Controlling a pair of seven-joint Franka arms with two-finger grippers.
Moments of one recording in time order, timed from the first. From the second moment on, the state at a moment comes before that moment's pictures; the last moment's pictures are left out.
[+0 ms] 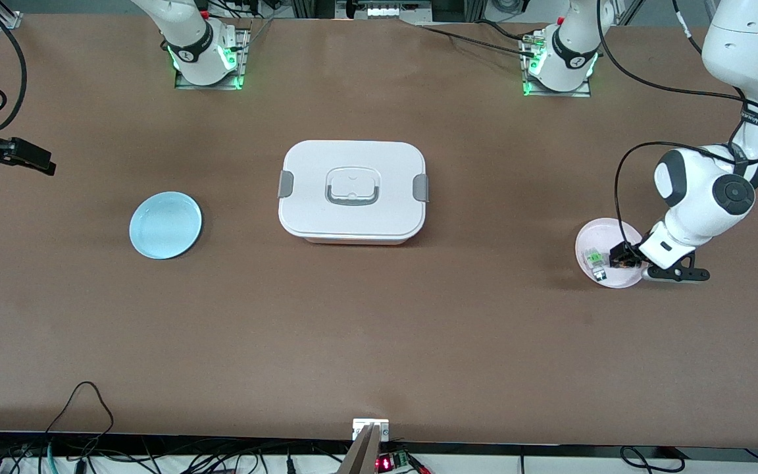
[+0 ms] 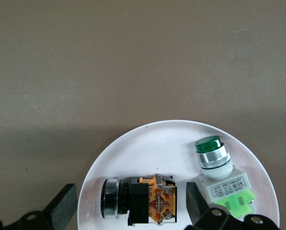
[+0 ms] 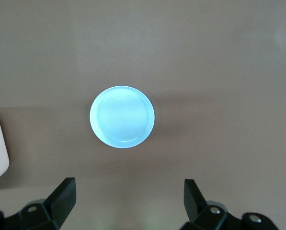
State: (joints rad) left arm 0.21 0.46 -0.04 -2.10 0.09 2.66 0.14; right arm 0.01 0.06 -0.09 -1.60 -0.06 1.56 -0.01
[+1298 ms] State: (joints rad) left arm 0.23 0.51 -0.04 -2.10 0.09 2.66 0.14; right arm 0.00 0.07 -0.10 -1.60 -0.06 1.57 0.00
